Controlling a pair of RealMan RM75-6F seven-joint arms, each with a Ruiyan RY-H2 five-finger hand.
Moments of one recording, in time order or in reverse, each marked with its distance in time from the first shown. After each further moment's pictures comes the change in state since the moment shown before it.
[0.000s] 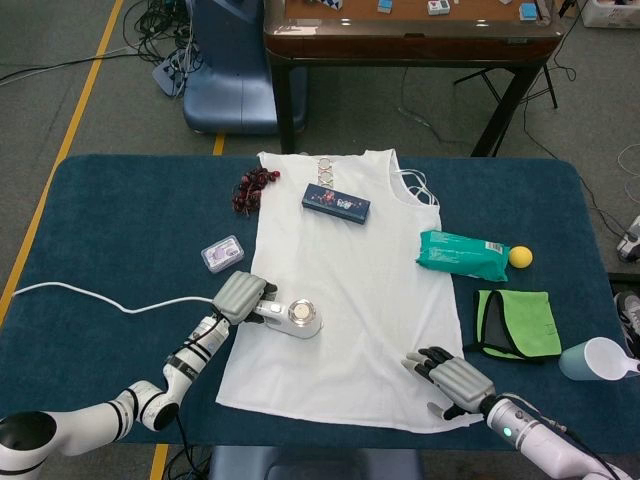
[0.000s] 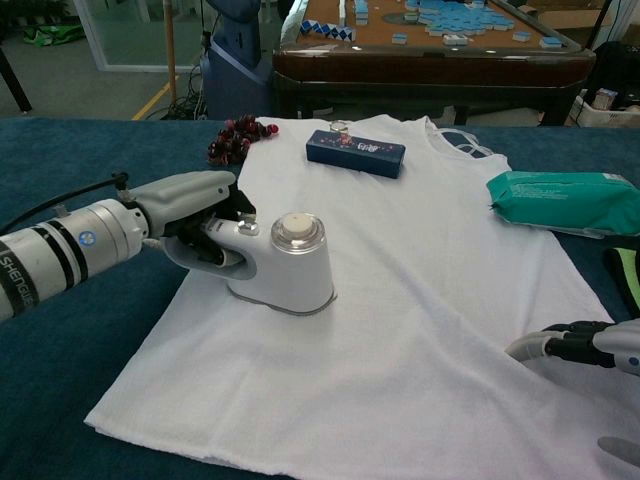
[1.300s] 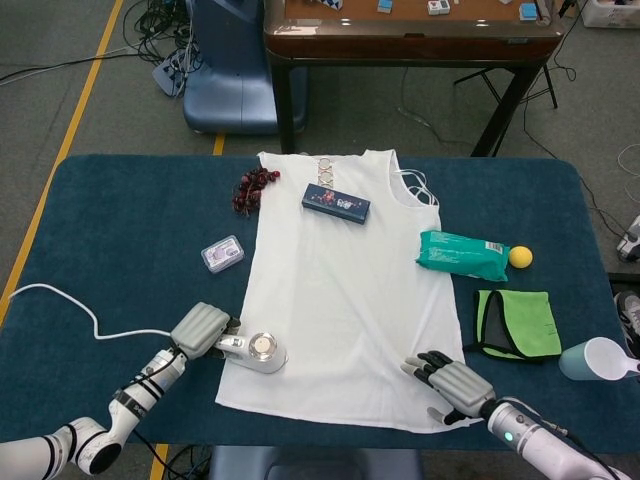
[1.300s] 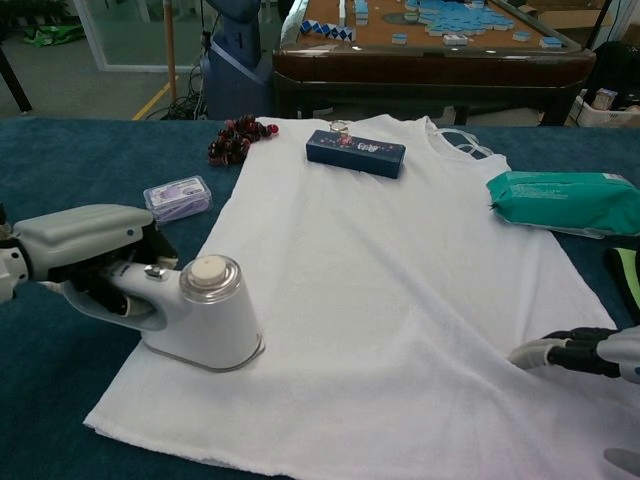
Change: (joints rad) left arm 0.154 0.250 0.151 -0.286 0.092 0.077 0.074; right arm -0.001 0.009 -0.017 -0.015 -0.015 0.009 -0.005
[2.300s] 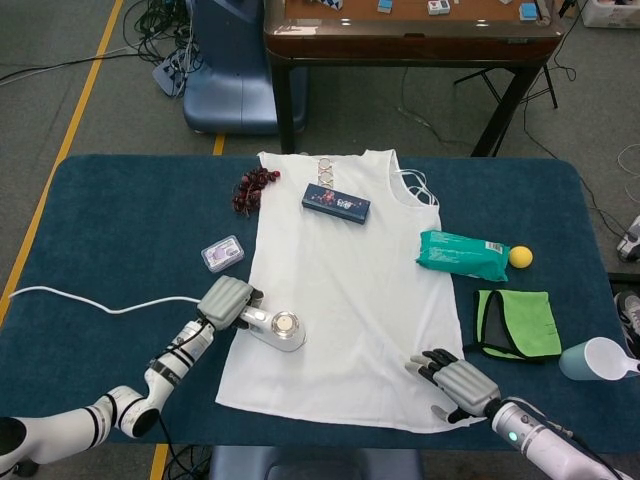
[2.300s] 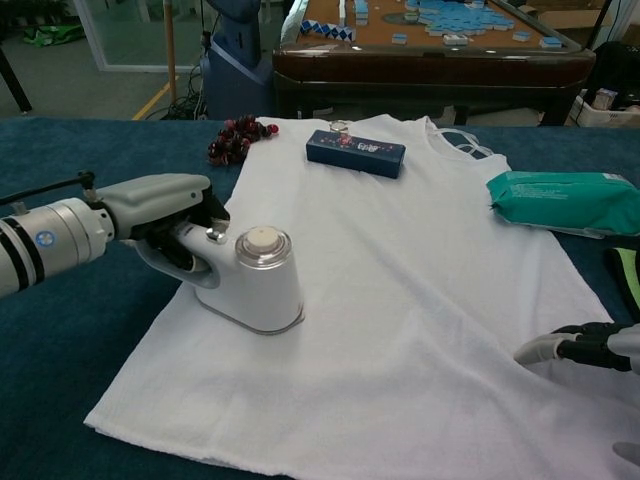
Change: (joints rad) left arm -0.113 -0.159 -0.146 0.201 -0.071 -0.099 -0.034; right arm -0.010 0.014 0.003 -0.009 0.014 0.008 -0.010
